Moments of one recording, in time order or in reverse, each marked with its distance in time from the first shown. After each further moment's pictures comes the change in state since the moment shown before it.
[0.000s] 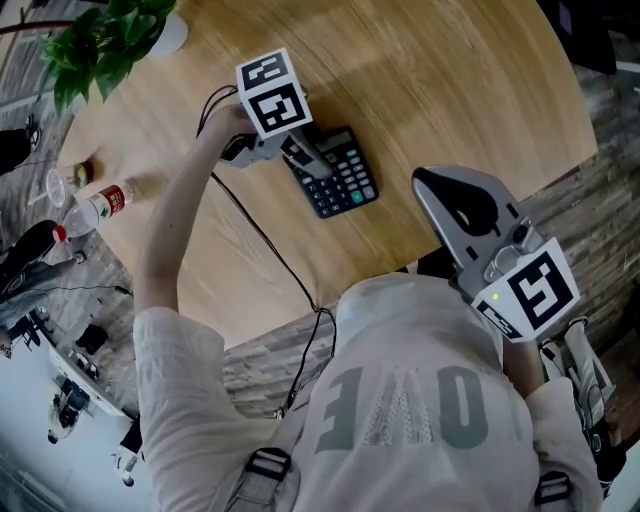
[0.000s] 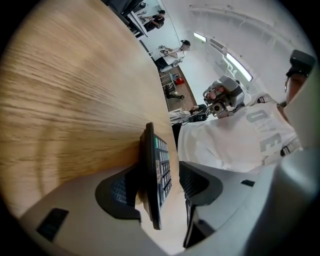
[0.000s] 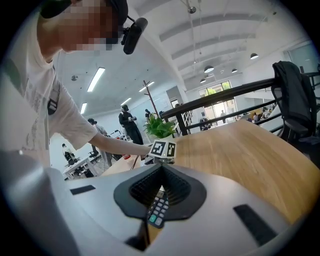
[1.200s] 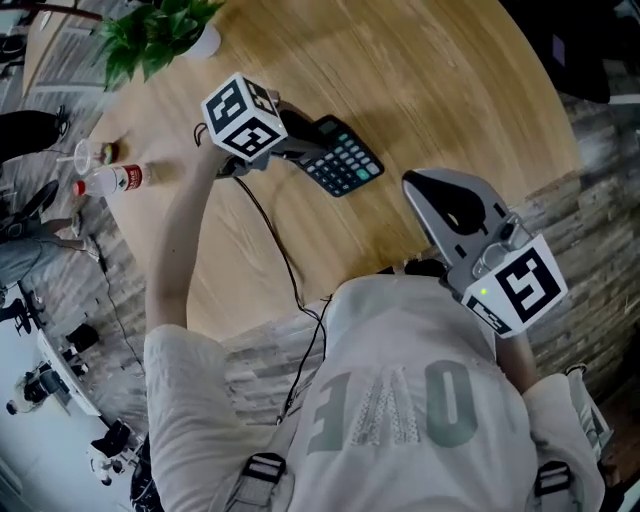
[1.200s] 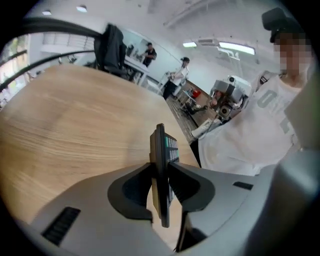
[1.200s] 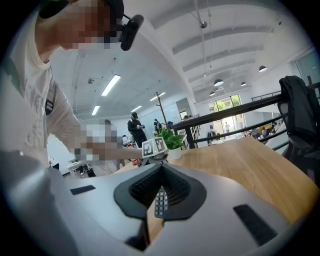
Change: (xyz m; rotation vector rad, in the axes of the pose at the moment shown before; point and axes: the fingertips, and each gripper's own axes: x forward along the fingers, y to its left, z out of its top) left arm -0.039 -0.037 0.028 0.184 -0.291 0.492; right arm -0.058 0.030 0.016 -0.114 -0.125 0.061
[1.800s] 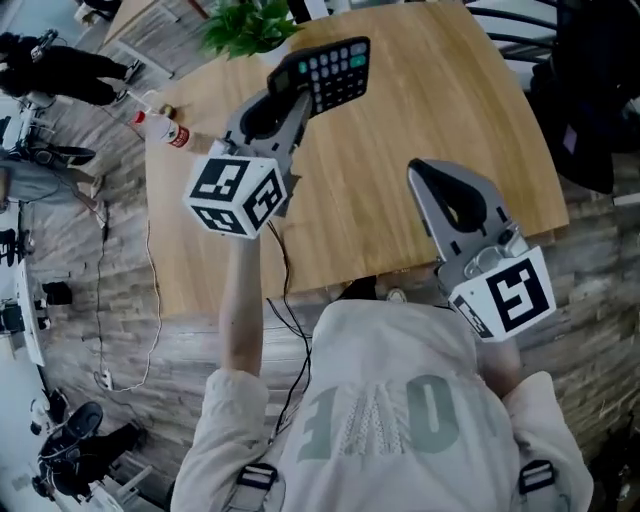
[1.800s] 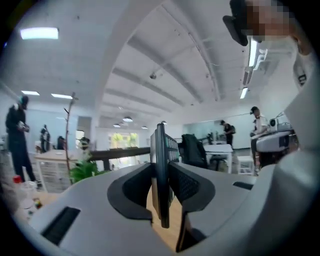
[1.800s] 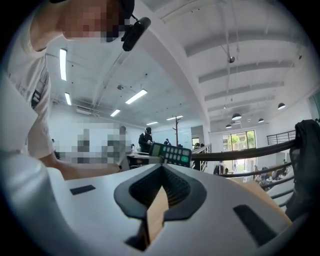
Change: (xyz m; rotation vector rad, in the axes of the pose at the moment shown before) left arm -0.197 -0.132 0.073 -0.073 -1.081 1.222; right arm -0.059 0.050 0.062 -0.312 -0.251 0.075
